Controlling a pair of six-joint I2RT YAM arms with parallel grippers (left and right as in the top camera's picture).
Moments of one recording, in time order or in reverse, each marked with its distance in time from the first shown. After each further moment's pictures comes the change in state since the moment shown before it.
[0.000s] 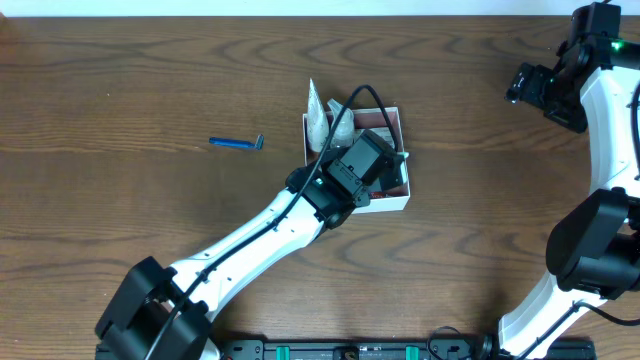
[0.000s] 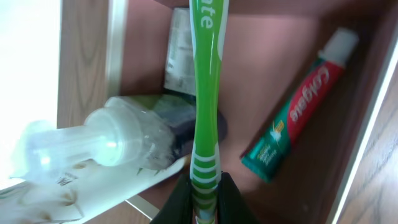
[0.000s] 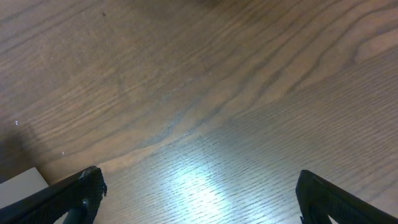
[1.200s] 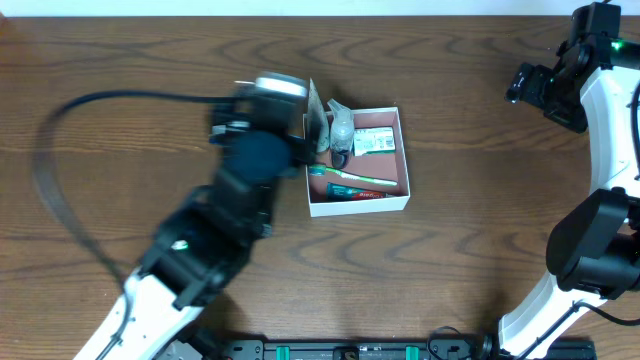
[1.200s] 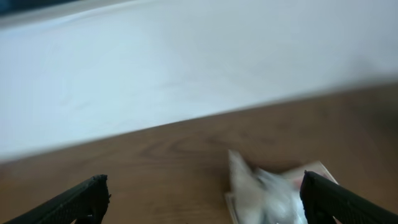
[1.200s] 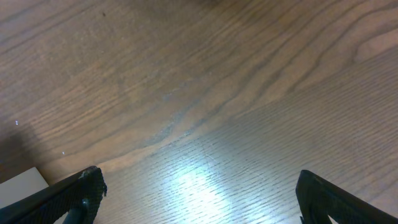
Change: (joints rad) left arm 0.165 -0.560 -0.002 0.110 -0.277 -0.809; right arm 0.000 0.000 0.000 0.000 0.000 0.000
